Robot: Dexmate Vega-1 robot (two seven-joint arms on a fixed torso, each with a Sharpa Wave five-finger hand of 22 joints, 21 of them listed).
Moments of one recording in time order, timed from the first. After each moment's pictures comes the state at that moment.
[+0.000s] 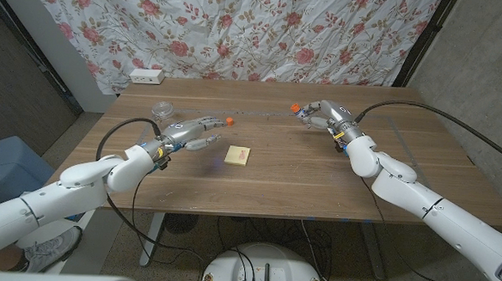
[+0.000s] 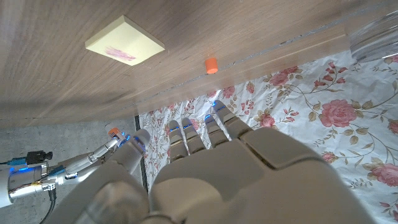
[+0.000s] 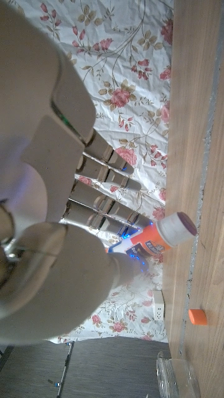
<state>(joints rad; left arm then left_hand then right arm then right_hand) 1.12 1.12 0.40 -1.90 0.51 -0.09 0.24 0.02 0.07 0.78 0.14 0.19 0.18 -0.16 0.18 0.17 0.16 -0.18 0.18 0.17 0.07 -0.04 0.18 0.17 0.17 -0.04 0.20 0.17 -0.83 -0.77 -0.60 -1.76 -0.40 -0.14 -0.27 0.91 0.08 0.26 -0.13 0.18 0.90 -0.20 0.37 0.19 1.02 -0.22 0.19 0.19 0.42 -0.04 0.37 0.27 0.33 -0.04 0.19 0.16</state>
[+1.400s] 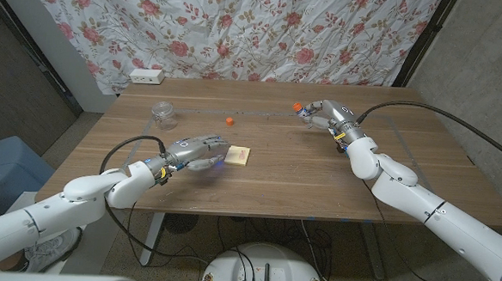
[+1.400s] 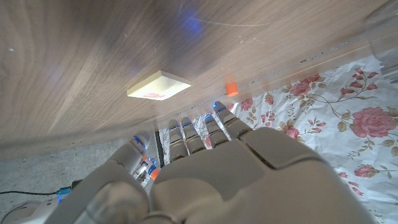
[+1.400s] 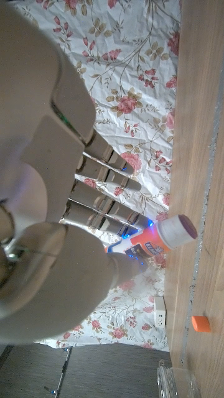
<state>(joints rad) 1.12 1.11 0.46 -1.82 0.63 -0.19 0.25 0.02 0.08 0.78 0.14 0.19 0.19 -0.14 0.18 0.17 0.16 -0.17 0.18 0.17 0.07 -0.04 0.18 0.17 0.14 -0.04 0.19 0.17 -0.86 -0.78 -0.59 -1.81 -0.42 -0.19 -0.29 0.90 0.09 0.24 -0.14 0.18 0.90 -0.20 0.36 0.19 1.02 -0.22 0.19 0.19 0.42 -0.04 0.37 0.27 0.33 -0.04 0.19 0.16</state>
